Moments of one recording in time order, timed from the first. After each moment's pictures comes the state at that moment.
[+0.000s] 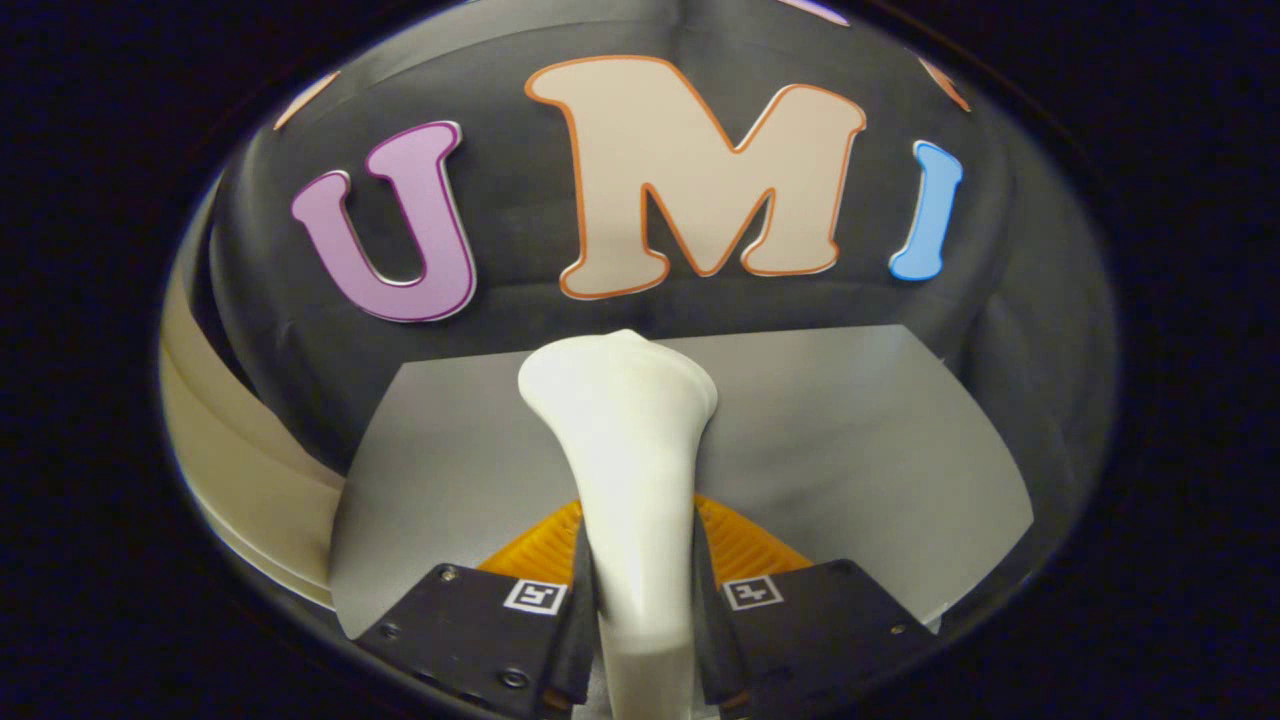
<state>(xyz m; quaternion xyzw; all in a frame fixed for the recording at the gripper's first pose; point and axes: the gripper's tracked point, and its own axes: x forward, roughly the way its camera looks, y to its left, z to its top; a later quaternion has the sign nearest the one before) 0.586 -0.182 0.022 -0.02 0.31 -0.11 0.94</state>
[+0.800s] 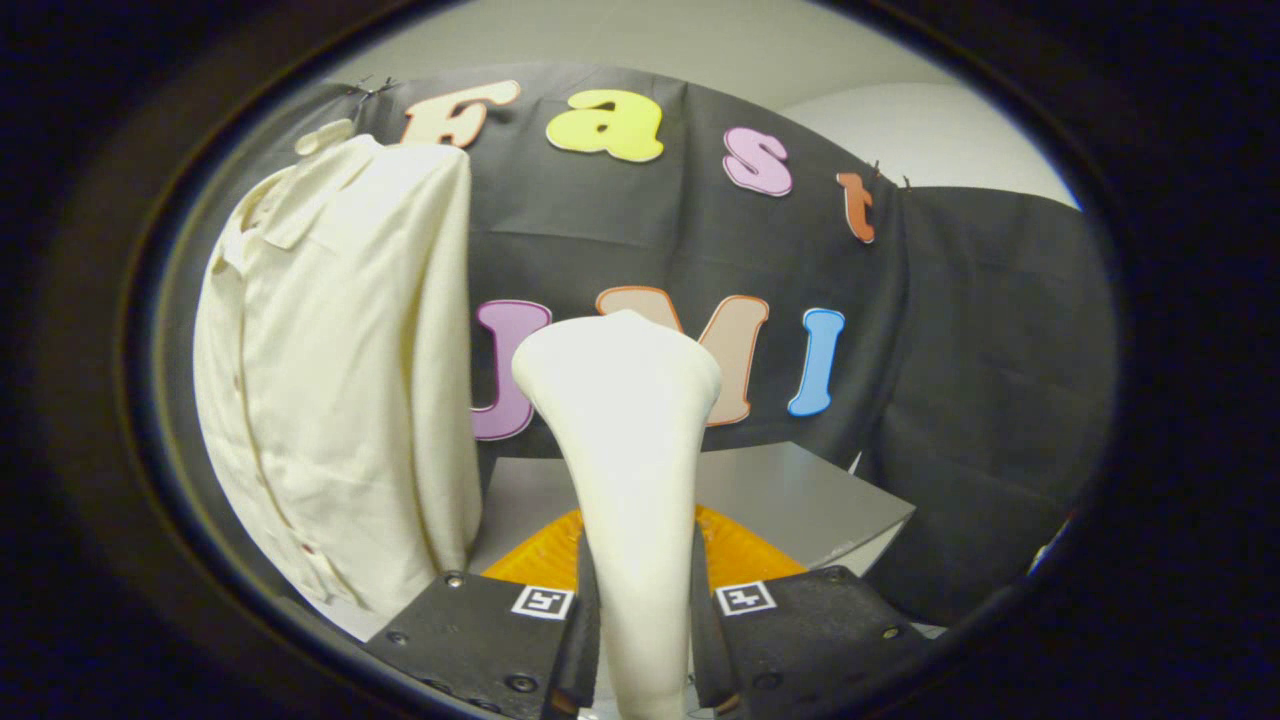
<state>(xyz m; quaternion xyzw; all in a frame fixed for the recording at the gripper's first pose) 0.403 -0.054 0.137 -0.07 0.05 -0.15 0.99</state>
